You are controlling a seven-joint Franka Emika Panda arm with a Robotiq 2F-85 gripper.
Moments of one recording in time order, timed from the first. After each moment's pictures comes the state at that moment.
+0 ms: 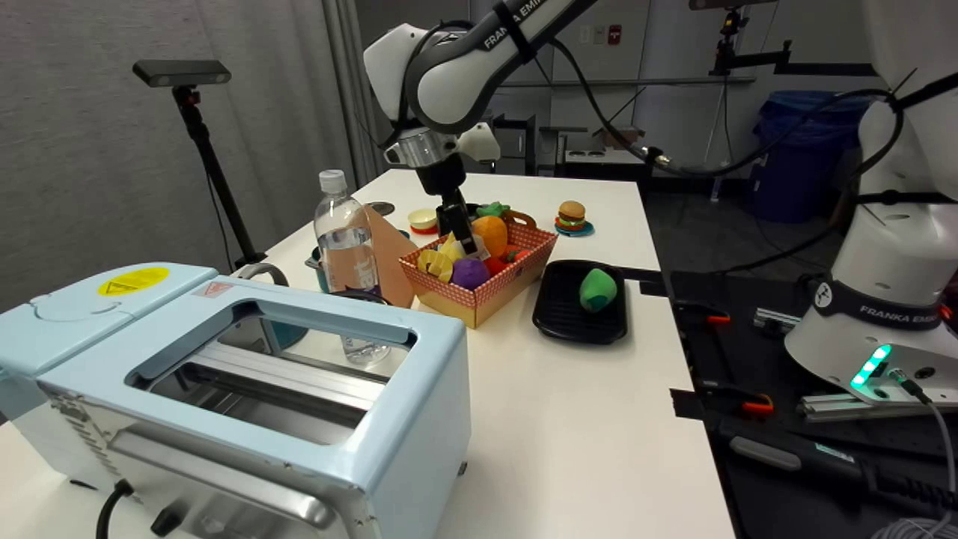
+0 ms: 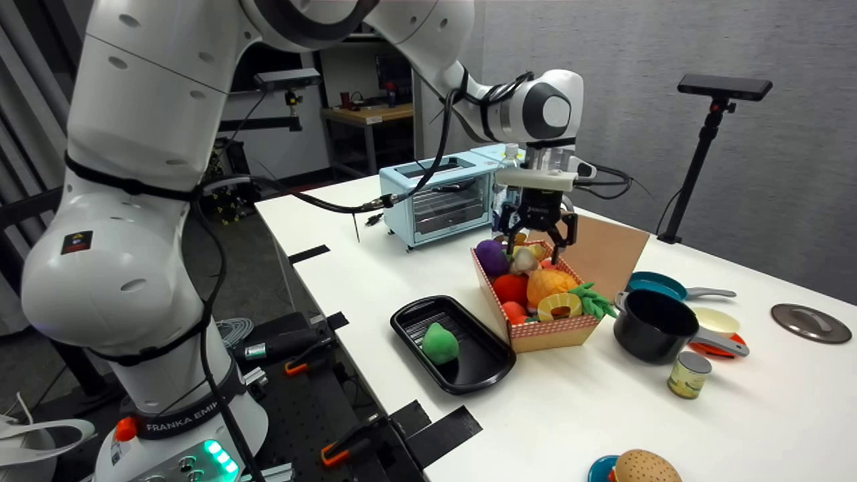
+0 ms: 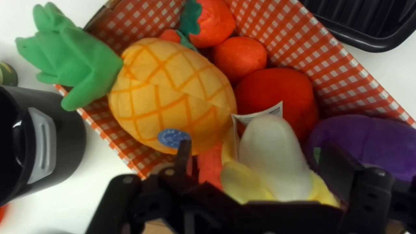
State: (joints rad) arm -0.01 0.52 0.00 -1.66 -0.19 1.92 -0.29
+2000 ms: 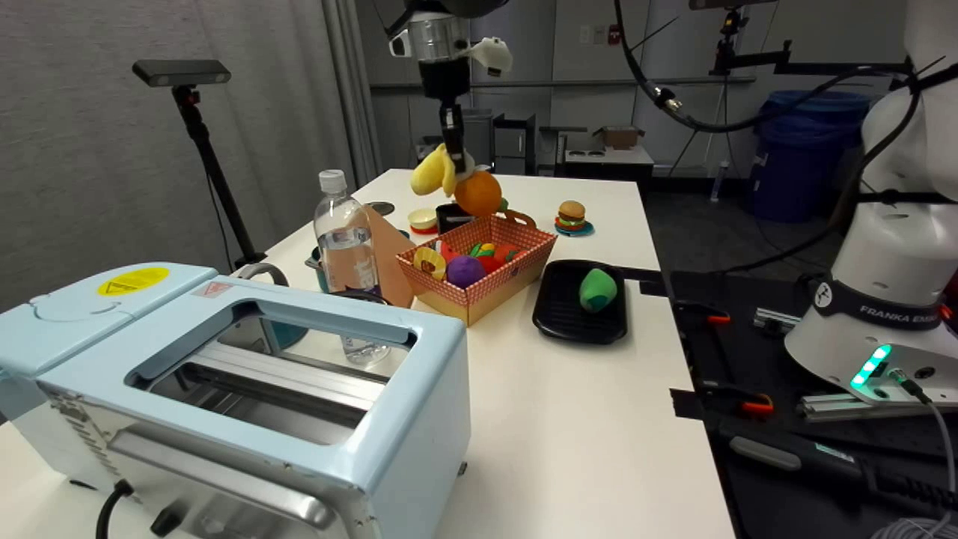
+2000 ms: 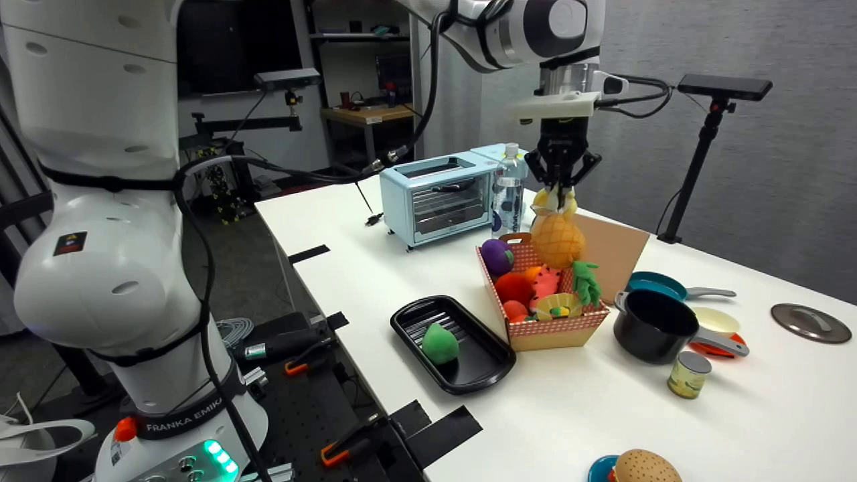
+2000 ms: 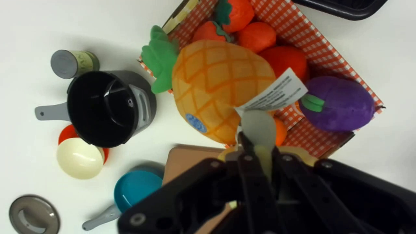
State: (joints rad) arm -0.05 0.28 -0.02 -1.69 -0.14 1.94 -0.29
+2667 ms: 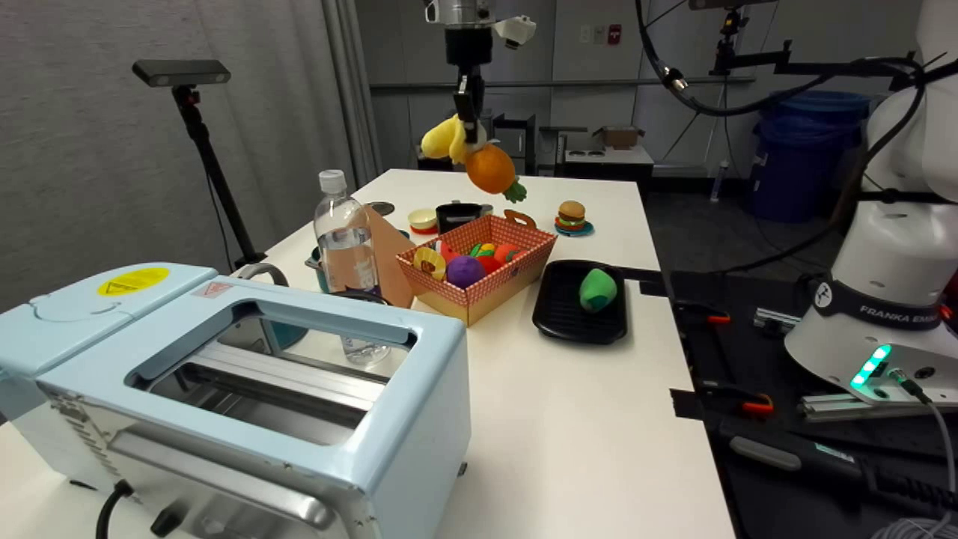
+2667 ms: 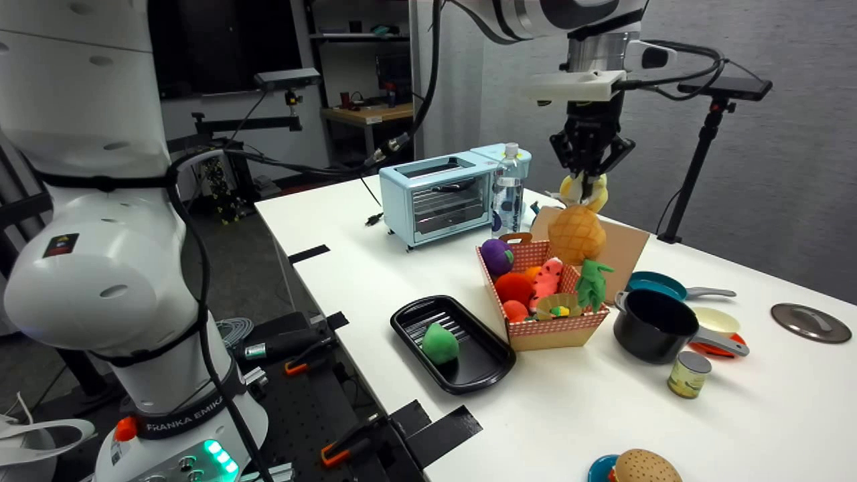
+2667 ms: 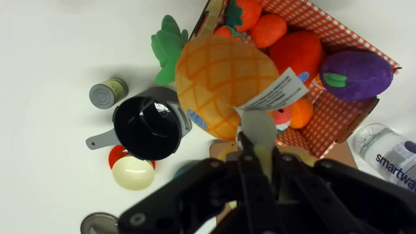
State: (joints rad) arm -0.11 0.19 -0.08 -1.73 -0.05 1.97 -0.22
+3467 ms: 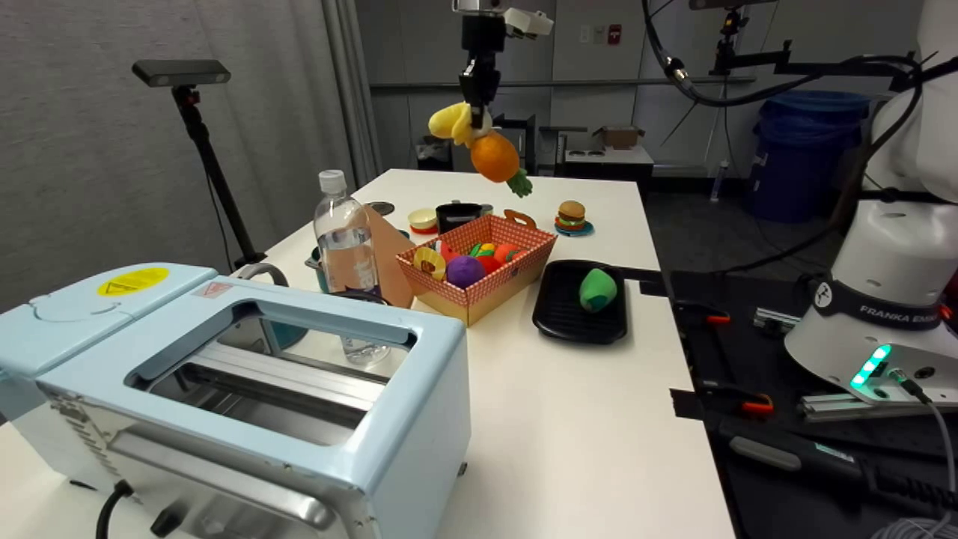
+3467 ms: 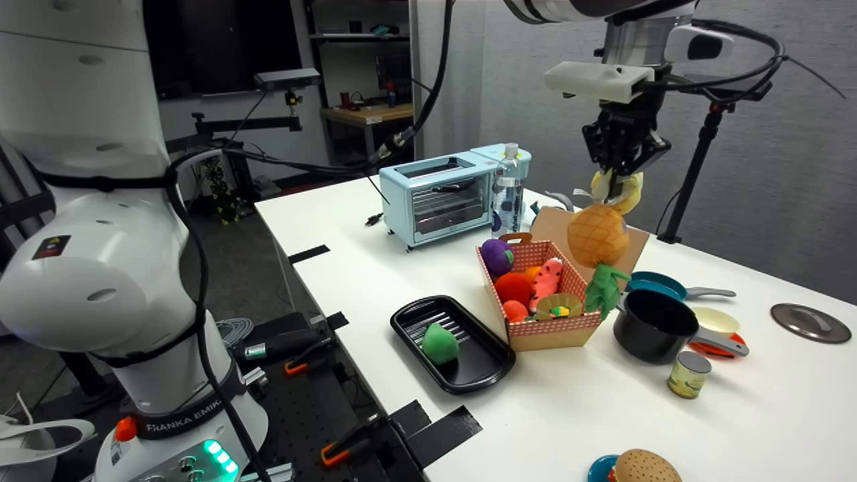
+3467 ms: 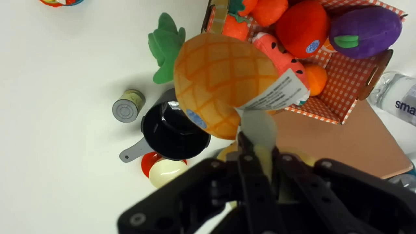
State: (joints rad) arm -0.18 0.18 -0.13 -1.72 0.08 1.99 -0.16
